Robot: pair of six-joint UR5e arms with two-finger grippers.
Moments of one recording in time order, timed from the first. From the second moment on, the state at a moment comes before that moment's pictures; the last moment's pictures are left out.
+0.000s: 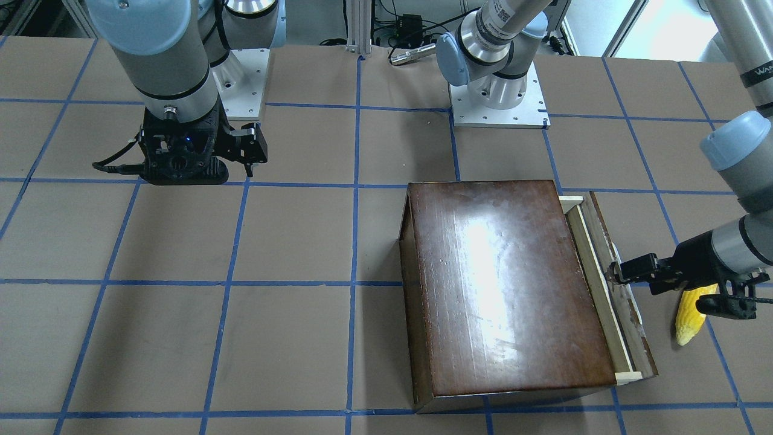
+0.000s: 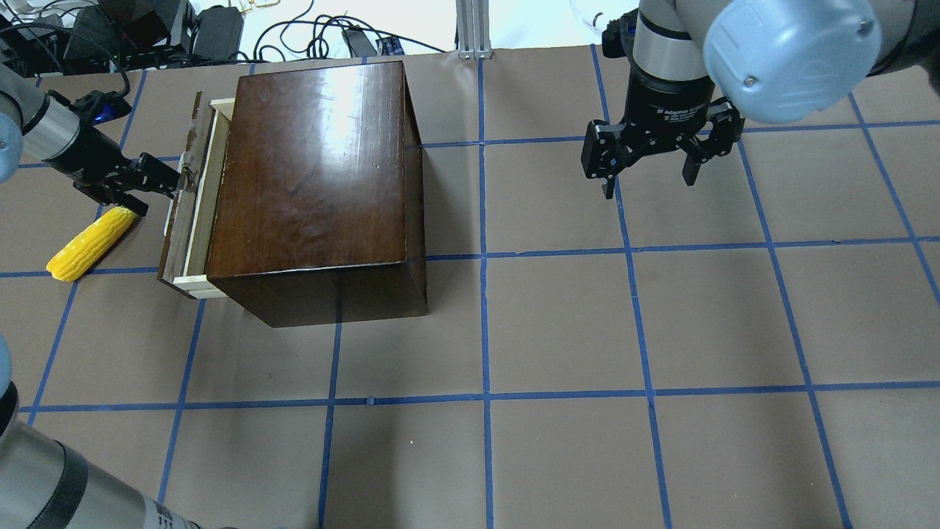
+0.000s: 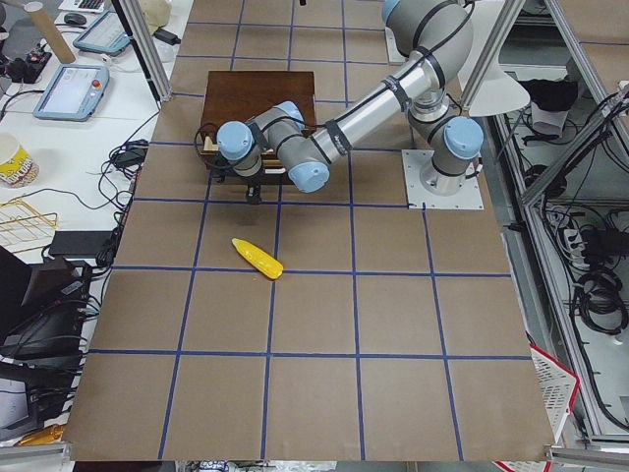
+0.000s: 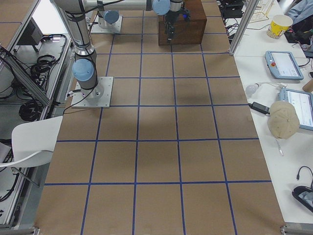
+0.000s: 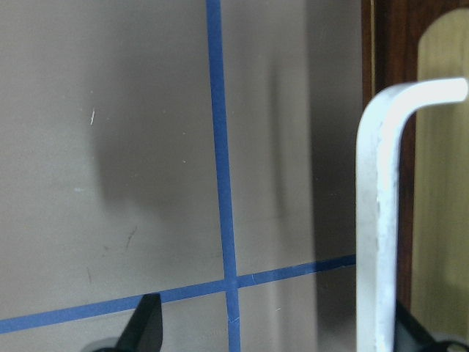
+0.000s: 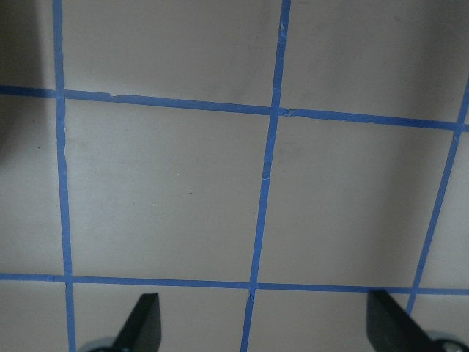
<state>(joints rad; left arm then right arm) -1.05 -2.00 -1.56 -1.33 1.35 0.59 1.69 -1.44 1.50 -1.50 -1.64 0.03</state>
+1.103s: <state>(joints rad) -0.99 -2.02 -1.52 -1.33 1.39 0.70 1.69 -1.44 1.50 -1.50 -1.64 0.03</state>
